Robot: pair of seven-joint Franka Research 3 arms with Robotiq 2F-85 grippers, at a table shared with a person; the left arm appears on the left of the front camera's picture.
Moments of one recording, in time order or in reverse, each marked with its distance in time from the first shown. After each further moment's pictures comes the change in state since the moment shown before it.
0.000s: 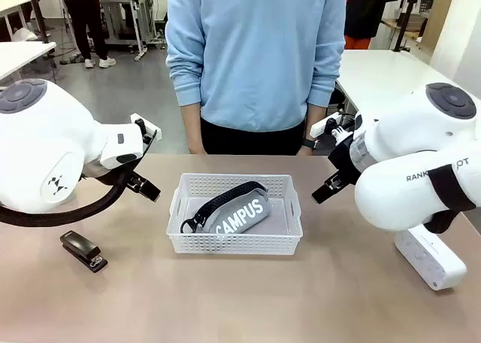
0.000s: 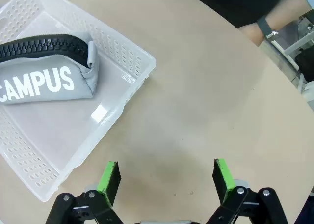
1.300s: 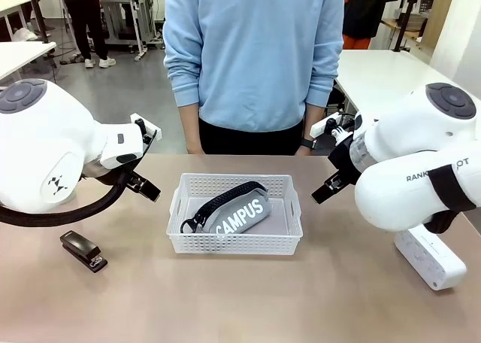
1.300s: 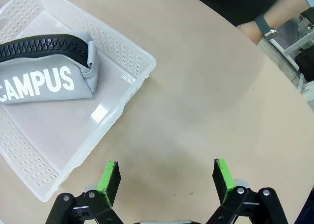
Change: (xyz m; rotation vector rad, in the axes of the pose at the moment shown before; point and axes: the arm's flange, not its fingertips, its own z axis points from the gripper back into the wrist) left arm 0.000 0.000 0.000 0.000 0.000 0.001; right arm 0.000 0.000 0.000 0.000 0.000 0.001
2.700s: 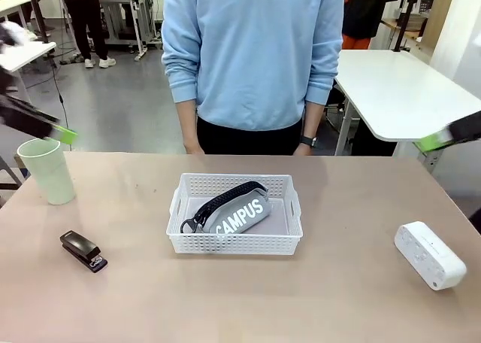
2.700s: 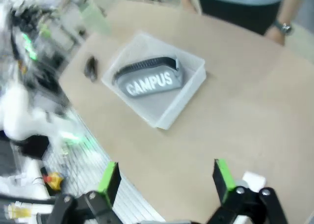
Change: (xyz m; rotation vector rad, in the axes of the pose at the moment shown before) left arm -0.056 0.122 0.210 -0.304 -0.328 -0.079; right arm -0.091 -0.128 0.230 0.561 -0.206 -0.329
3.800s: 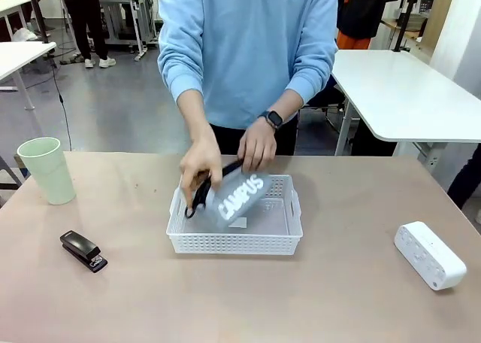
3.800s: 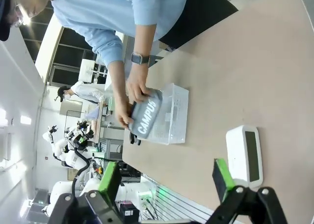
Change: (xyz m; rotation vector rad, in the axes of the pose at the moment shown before) left arm -0.200 0.084 0.081 -0.314 -0.490 0.479; right arm -0.094 -0.123 0.105 0.146 -0.275 -0.639
